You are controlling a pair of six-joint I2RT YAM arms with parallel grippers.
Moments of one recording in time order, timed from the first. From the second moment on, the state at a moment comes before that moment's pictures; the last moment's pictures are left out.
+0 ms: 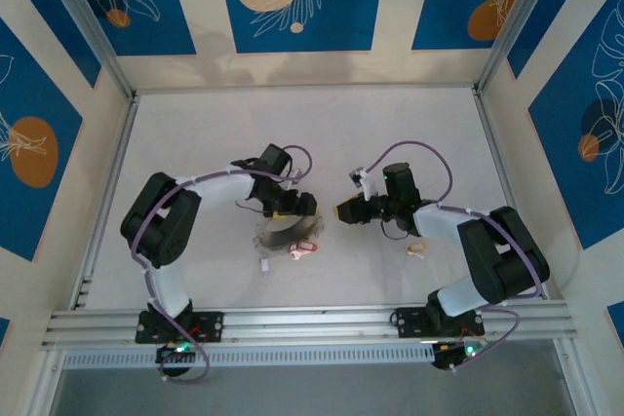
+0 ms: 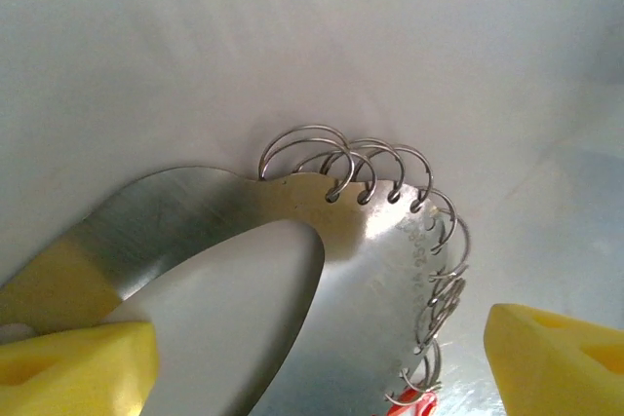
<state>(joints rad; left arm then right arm) -0.61 1.85 1.12 -0.45 0.47 -0.44 0.37 1.48 0.52 0.20 -0.72 0.14</state>
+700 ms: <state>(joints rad) -0.50 1.45 1.20 -0.51 0.49 -0.20 0.49 1.44 0.59 -0.11 -0.68 0.24</state>
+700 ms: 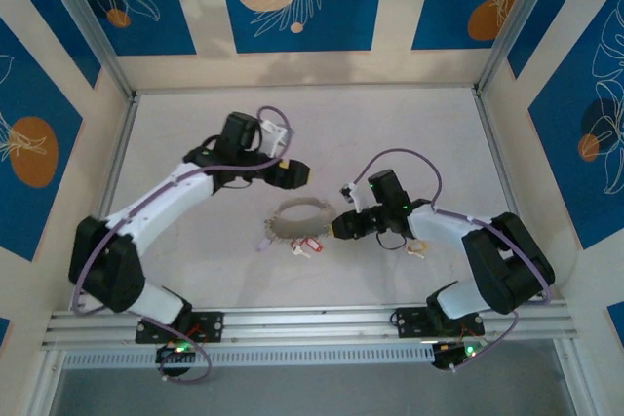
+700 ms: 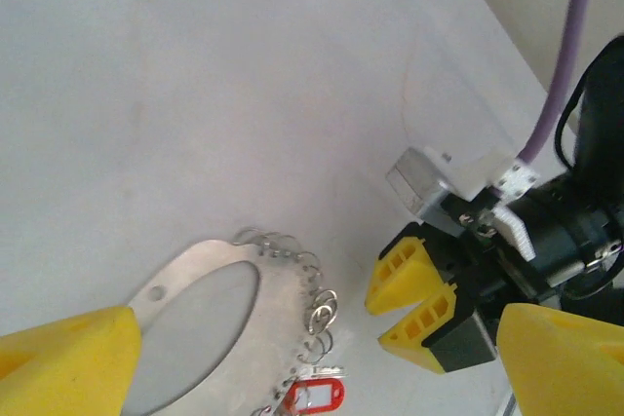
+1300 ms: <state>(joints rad) -0.42 1.31 1.07 -0.61 0.09 -0.15 0.74 1.24 0.48 0.07 -0.46 -0.32</state>
